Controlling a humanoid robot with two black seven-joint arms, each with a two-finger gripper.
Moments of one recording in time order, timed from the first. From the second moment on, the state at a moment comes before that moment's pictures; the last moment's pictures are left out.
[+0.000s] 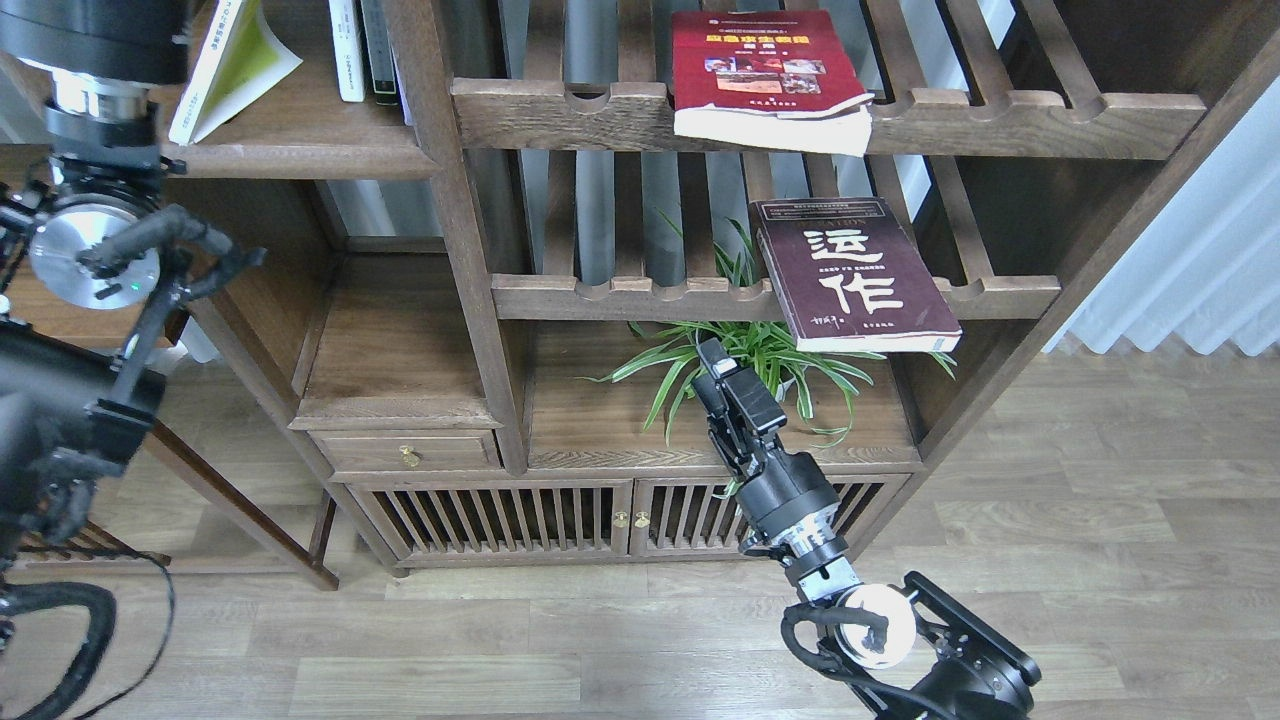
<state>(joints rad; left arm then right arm) -0.65 0.18 -1.23 -1.32 0.18 -0.49 -0.30 0.16 0.01 0.94 1.02 0.19 0.58 0.16</state>
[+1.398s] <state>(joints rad) -0.38 0.00 -1.04 -1.33 0.18 -0.49 -0.02 0.18 0.01 1.16 0.97 0.22 0.46 0.16</state>
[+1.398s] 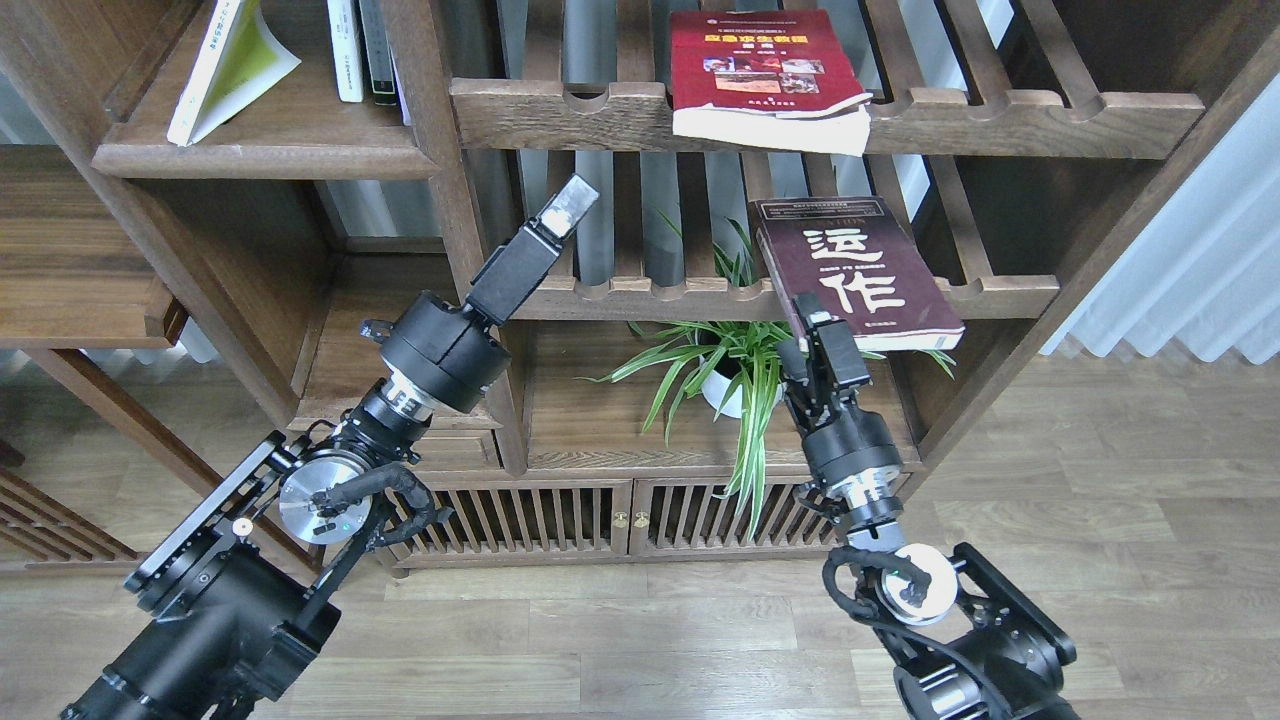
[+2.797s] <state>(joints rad) -0.38 0.00 -1.04 -1.33 0.18 -0.49 0.00 0.33 0.00 1.26 0.86 0.25 0.21 0.15</state>
